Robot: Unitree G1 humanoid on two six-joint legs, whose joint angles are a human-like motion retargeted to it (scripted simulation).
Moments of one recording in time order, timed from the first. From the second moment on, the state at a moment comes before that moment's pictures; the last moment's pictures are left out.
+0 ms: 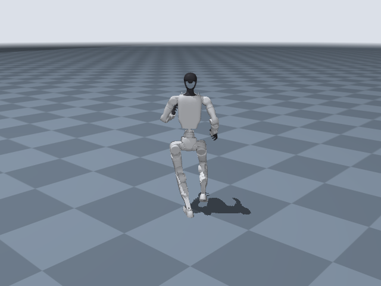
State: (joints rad) left arm -0.13 0.46 -0.28 -0.01 0.14 -0.30 0.43; right arm 0.30 -0.42 0.30 0.42 -0.11 -0.32 -0.40; waist -0.18 -0.04 -0.07; left_leg -0.26 -0.22 0.15 0.80 -0.80 0.17; right_leg -0.71 -0.26 -0.06 1.64 -0.52 0.05
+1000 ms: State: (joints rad) left arm 0.06 0.45 -0.35 -0.01 0.18 -0.34 0.40; right arm 0.34 -0.42 0.22 0.35 0.00 -0.38 -0.46; waist -0.10 0.09 -0.11; left_leg -0.21 0.14 0.09 1.46 -0.40 -0.02; right_leg -0.64 0.10 -0.19 1.04 -0.70 -0.07
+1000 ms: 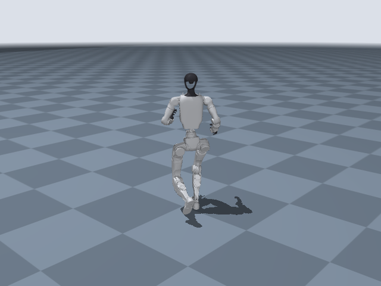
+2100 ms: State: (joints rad) left arm 0.11 0.40 -0.25 0.13 0.28 -0.27 0.59; right arm 0.15 -0.35 0.36 0.55 -0.24 -0.27 -0.46; waist -0.11 -0.17 -0.15; left_leg -0.52 -0.27 0.18 0.94 -0.84 0.26; right_leg -0.55 -0.23 -0.01 1.73 -0.42 0.12
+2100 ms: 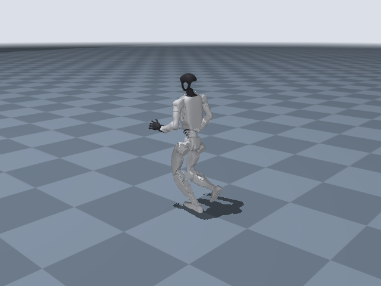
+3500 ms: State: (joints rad) left arm 0.62 0.55 -0.18 0.10 0.28 -0.30 0.33; right arm -0.19 -0.39 0.28 -0.03 -0.09 -0.38 -0.44; waist 0.10 -0.23 -0.18; left_leg -0.74 -0.14 0.29 0.79 -0.49 0.11; right_leg -0.26 -0.13 -0.02 1.07 -0.34 0.19
